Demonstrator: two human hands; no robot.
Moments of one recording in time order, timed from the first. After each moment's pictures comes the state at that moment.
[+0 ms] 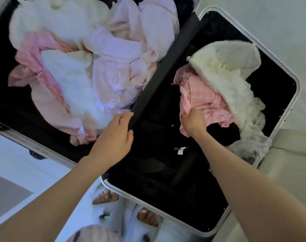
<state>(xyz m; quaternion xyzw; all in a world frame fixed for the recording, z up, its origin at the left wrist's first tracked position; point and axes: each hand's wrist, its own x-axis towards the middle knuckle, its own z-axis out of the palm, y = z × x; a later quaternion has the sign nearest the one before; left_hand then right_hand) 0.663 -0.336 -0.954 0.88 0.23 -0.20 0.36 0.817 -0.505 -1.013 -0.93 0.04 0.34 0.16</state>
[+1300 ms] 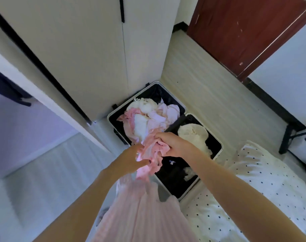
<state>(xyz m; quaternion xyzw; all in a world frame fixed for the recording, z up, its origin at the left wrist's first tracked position) 0.436 -0.386 -0.380 0.78 0.34 -0.14 0.51 0.598 -0.458 -0.365 -0.67 0.01 0.64 0.38</state>
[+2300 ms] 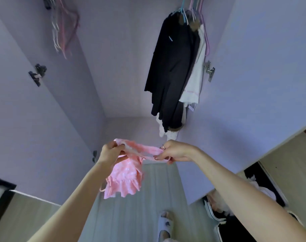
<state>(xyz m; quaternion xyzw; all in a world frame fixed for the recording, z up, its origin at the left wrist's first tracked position) -0.005 -0.200 -0.257 0.34 0.63 0.40 0.58 0.210 -0.201 -0.234 -0.58 -0.51 0.63 0.10</state>
